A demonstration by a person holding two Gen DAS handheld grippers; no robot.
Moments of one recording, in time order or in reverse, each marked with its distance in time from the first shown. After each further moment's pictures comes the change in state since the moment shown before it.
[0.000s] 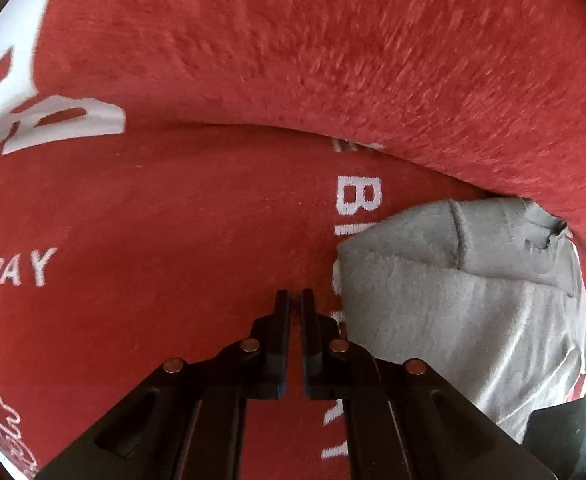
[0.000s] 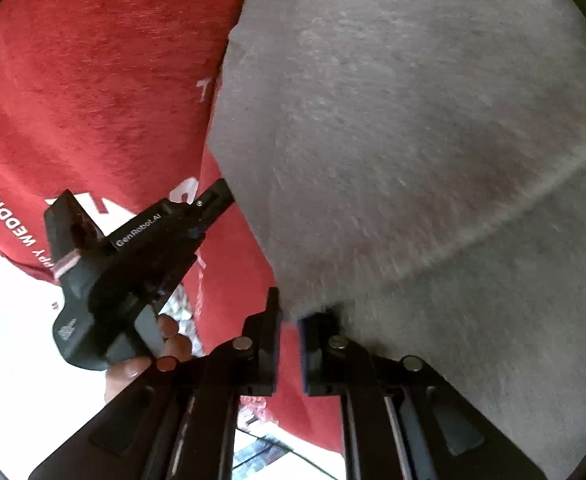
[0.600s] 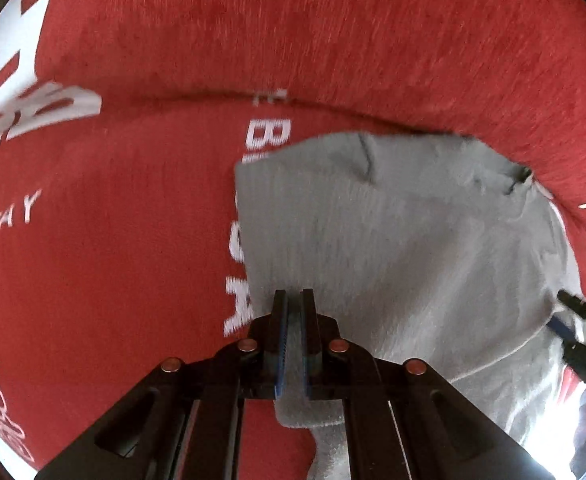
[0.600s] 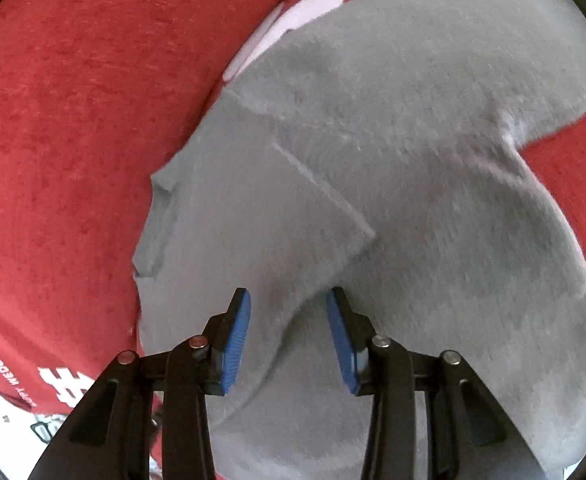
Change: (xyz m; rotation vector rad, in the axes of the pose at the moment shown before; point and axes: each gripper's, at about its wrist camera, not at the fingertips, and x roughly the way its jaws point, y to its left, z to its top) left arm -0.018 -0.049 -0.070 0.040 0.005 0.003; right arm -0.247 -0.076 0.082 0.148 -0.489 -0.321
